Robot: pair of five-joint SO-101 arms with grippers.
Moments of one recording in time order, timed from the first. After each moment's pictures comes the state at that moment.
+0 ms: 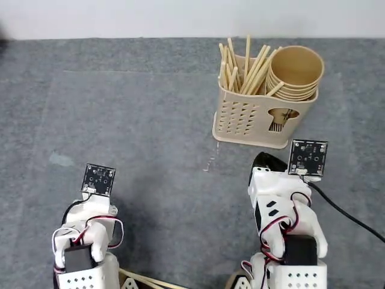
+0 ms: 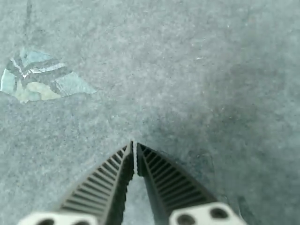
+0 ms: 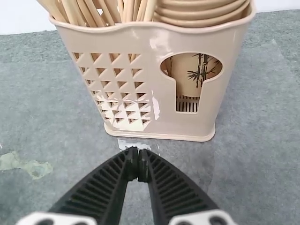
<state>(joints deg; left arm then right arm) -13.8 -103.2 96.7 72.0 -12.9 -3.0 -84.8 70.4 53.6 -6.5</state>
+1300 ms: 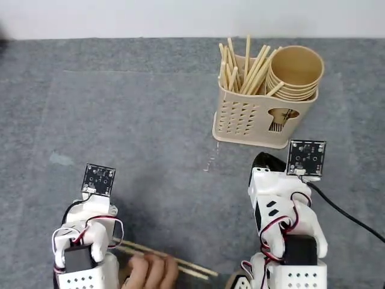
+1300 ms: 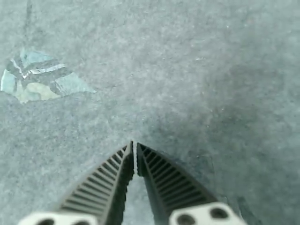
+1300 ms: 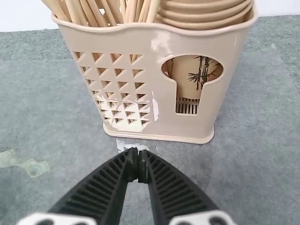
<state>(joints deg) -13.7 -103.3 96.7 72.0 -12.9 -3.0 -84.8 70.4 53.6 -5.1</state>
